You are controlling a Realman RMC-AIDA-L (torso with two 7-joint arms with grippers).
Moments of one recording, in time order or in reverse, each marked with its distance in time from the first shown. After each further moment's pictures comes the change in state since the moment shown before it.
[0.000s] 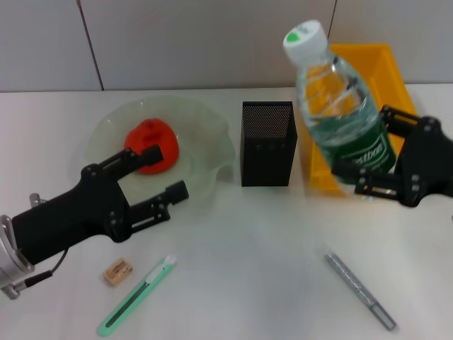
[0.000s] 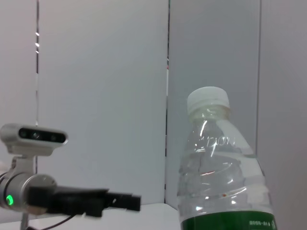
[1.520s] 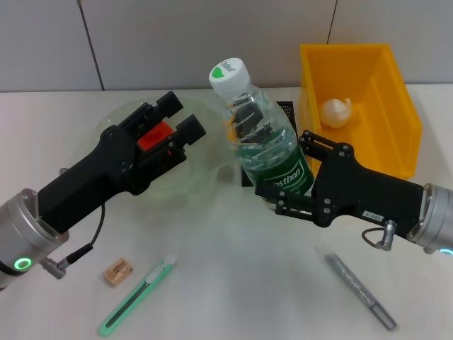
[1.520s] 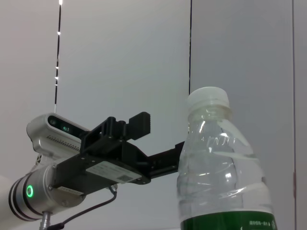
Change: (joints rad) left arm -0.166 -0.010 0.011 -0.314 -0.227 0.124 0.003; right arm 0.236 0.012 -0.010 -0.560 0.076 0.039 -0.410
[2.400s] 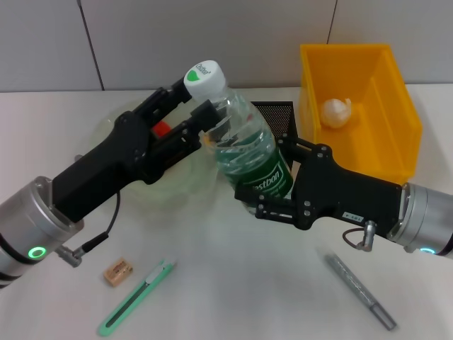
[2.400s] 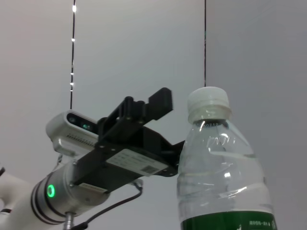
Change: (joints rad) left arm -0.073 0.000 0.007 -0.077 -0.034 0.045 0.034; right arm 0.065 0.000 -0.012 -0.088 0.006 -0.005 -0.036
